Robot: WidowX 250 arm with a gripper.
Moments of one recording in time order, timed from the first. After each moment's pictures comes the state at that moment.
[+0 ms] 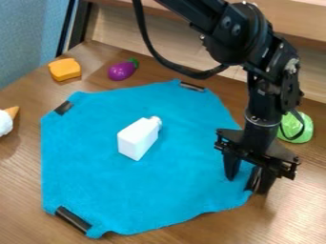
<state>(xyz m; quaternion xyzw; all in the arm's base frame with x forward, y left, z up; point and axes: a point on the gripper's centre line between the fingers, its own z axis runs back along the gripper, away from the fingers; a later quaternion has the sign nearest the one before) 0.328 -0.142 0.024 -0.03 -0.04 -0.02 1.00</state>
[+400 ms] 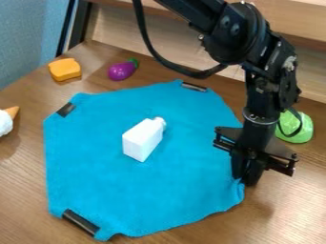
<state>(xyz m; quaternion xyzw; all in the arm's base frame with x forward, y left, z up) 0.325 -0.145 0.025 -0.03 -0.03 -0.02 1.00</state>
